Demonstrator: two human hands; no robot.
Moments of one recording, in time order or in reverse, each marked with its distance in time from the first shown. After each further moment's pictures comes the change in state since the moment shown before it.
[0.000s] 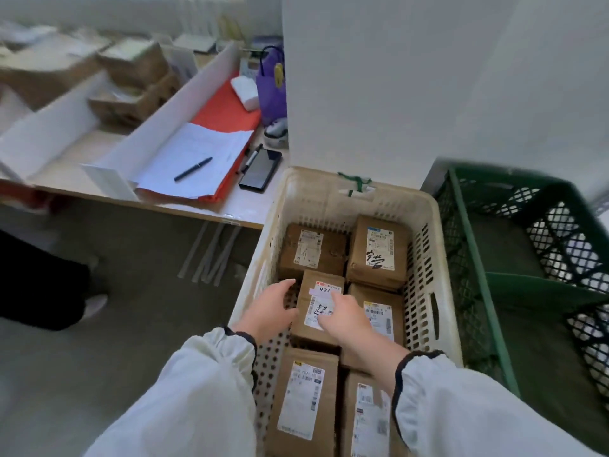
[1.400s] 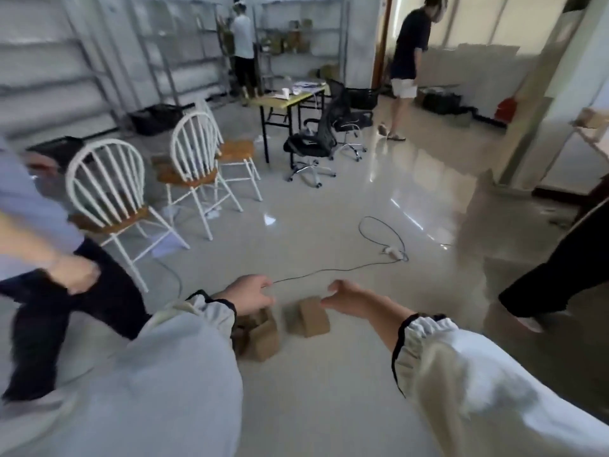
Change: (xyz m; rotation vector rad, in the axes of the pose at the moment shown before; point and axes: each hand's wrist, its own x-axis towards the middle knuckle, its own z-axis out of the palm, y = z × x) left_hand -0.884 -0.114 0.151 -0.563 0.960 -1.445; right_hand -0.650 -0.136 0.366 -0.900 -1.029 -1.341
